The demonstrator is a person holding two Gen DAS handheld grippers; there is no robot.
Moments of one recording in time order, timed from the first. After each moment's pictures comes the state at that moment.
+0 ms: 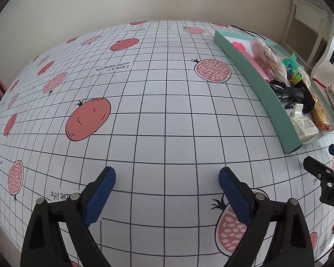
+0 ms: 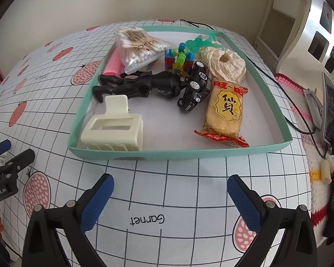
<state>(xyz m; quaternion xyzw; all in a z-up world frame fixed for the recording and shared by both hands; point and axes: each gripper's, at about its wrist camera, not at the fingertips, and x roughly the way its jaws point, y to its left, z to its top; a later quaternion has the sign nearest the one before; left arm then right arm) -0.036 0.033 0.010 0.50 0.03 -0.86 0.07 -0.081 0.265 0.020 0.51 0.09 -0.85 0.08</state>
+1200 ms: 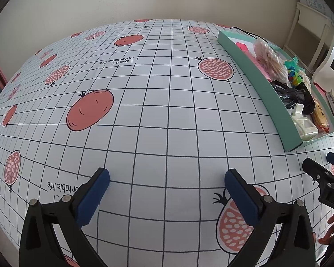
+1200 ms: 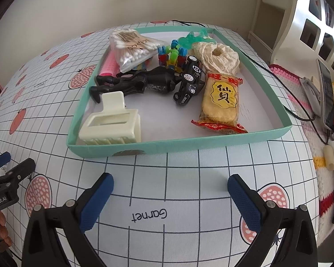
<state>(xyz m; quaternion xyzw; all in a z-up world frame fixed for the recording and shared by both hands) -0.028 0.028 0.005 0.50 0.05 -0.86 0.07 -0.074 0.269 0.015 0.50 0.06 -0.86 0.07</state>
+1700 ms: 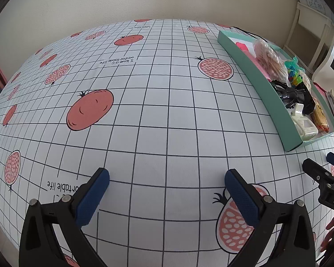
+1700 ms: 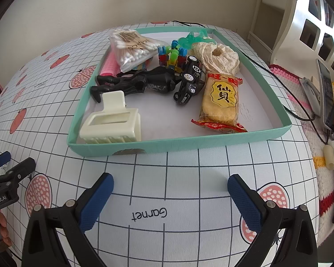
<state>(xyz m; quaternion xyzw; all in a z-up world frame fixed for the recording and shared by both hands) -0.028 0.029 0.005 0.50 0.05 -0.86 0.07 -0.072 0.272 0.015 0.50 0.06 -0.86 0.07</state>
